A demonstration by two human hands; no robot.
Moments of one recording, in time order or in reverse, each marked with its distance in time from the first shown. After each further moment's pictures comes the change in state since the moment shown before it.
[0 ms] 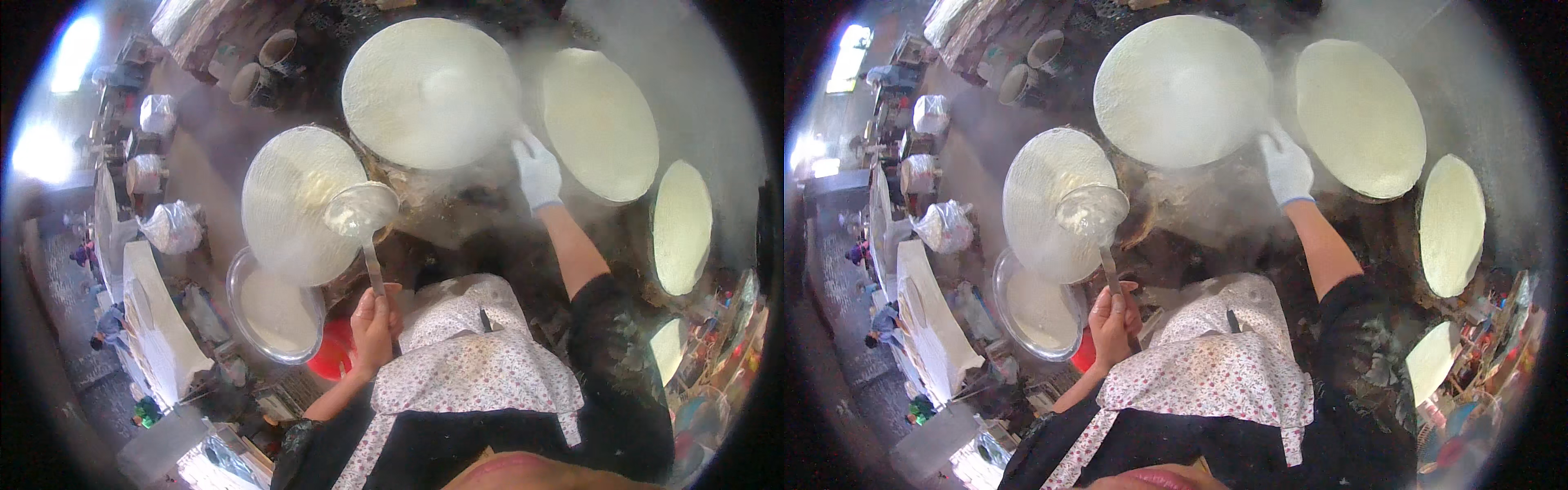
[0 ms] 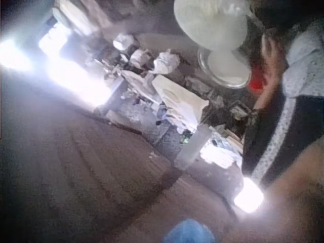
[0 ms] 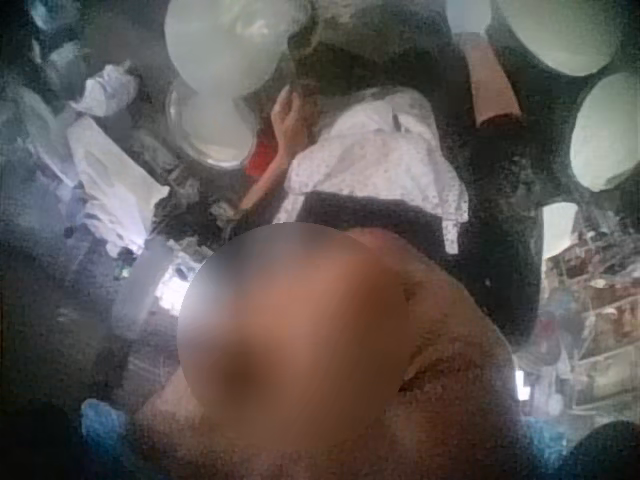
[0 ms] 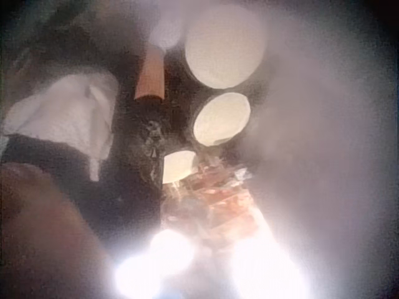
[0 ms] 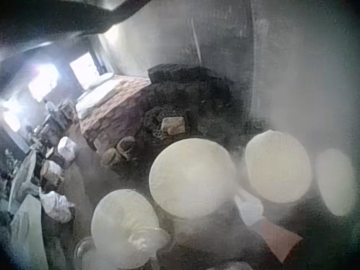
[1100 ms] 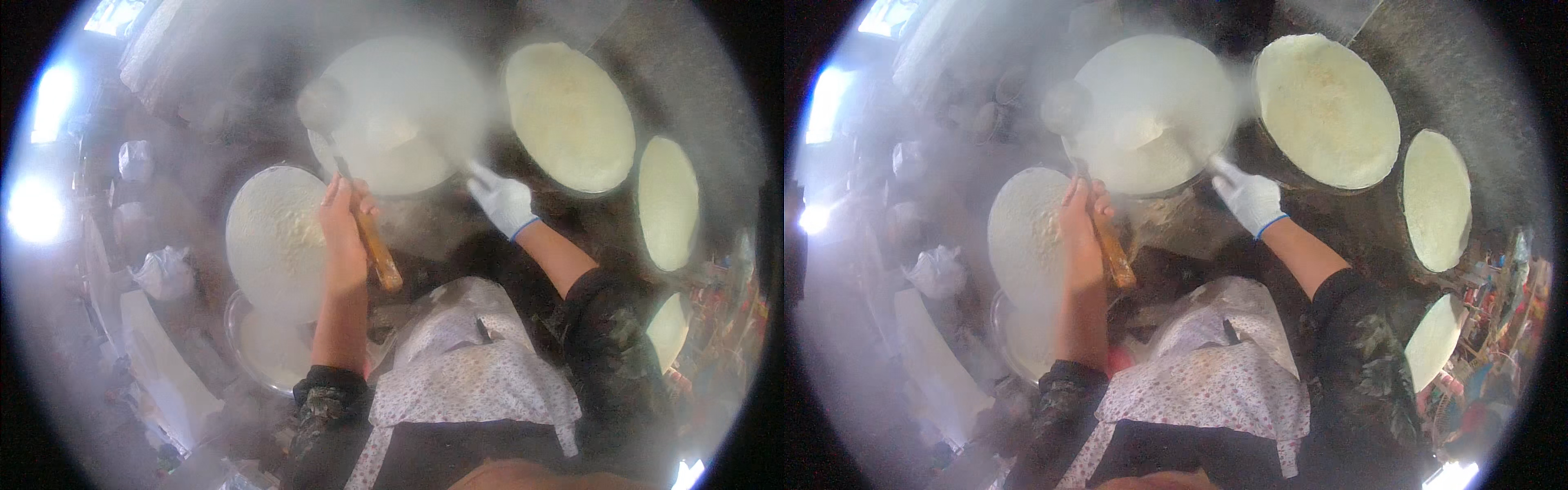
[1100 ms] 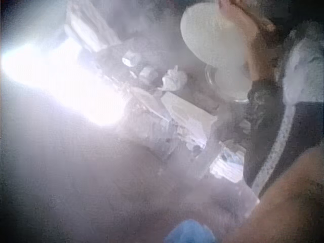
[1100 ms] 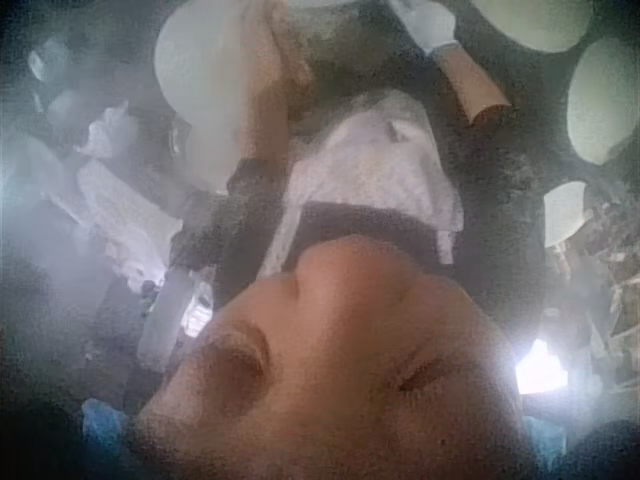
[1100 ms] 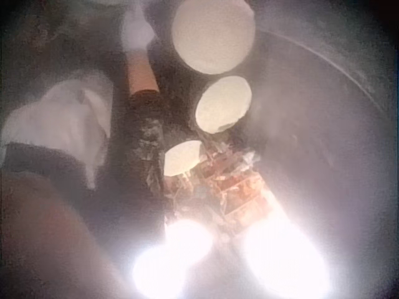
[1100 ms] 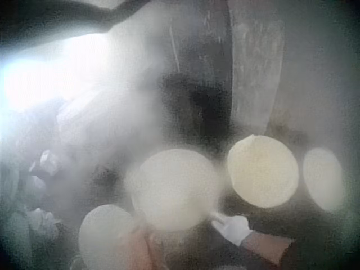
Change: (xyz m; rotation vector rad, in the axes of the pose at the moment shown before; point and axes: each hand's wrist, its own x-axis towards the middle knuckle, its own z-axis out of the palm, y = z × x) left_hand 0.200 0.096 0.084 -0.157 -0.066 0.195; right_hand -0.005 0.001 -0.019 -0.371 -0.301 -0.062
